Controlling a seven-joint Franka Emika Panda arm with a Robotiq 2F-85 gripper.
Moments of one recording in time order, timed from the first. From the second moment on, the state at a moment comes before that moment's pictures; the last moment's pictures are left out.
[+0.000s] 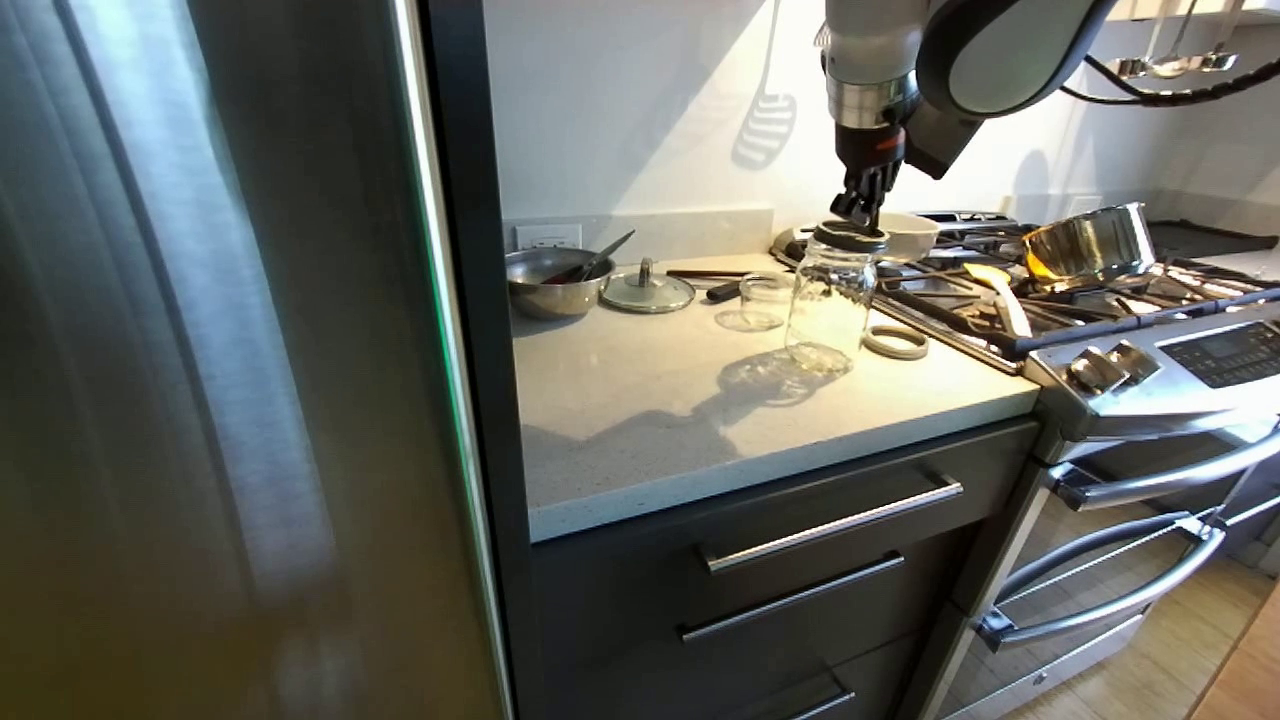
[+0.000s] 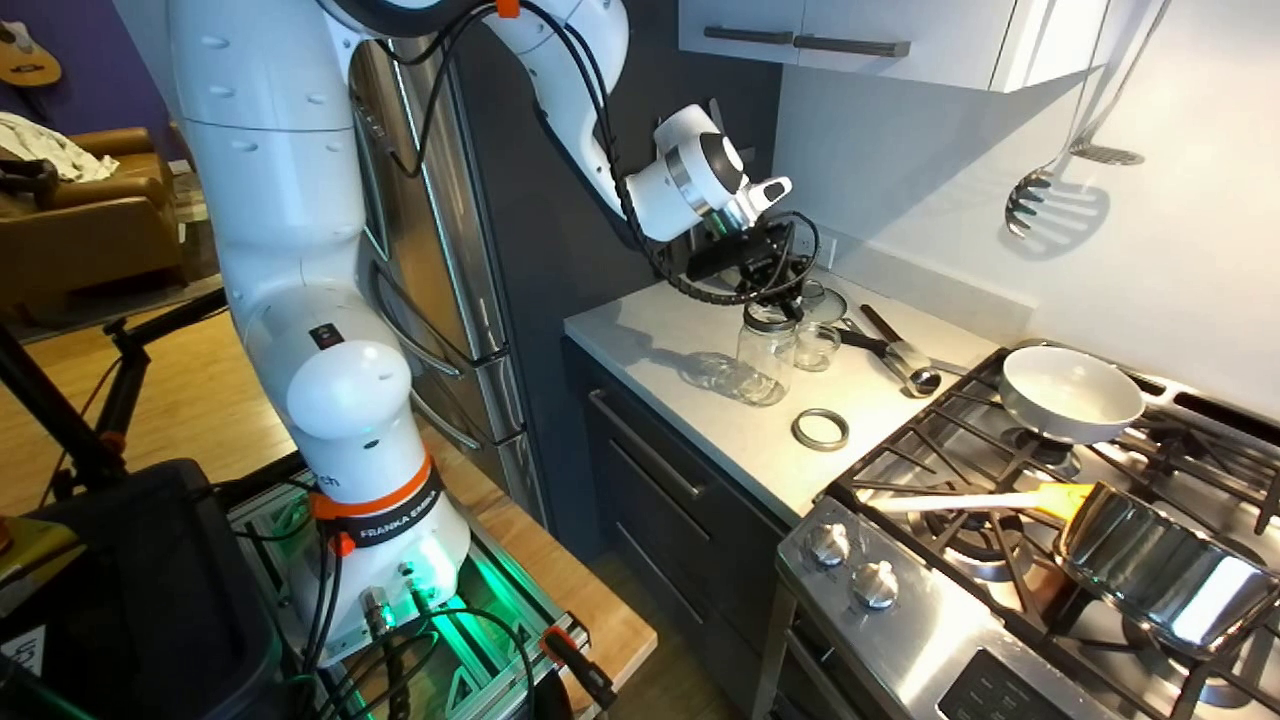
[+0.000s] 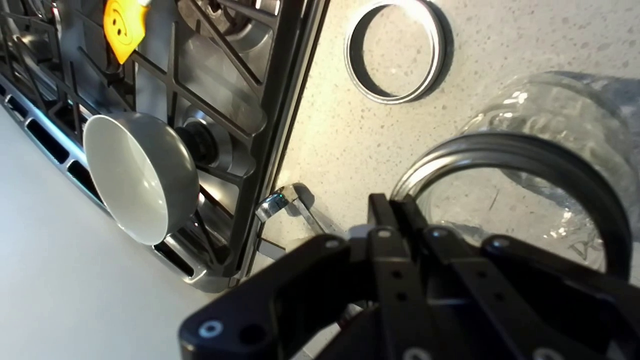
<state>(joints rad) -0.07 0.18 -0.14 -2.22 -1.01 2.59 0.37</state>
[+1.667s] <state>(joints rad) -0.05 0.18 -0.14 -2.22 -1.03 2.56 0.38</state>
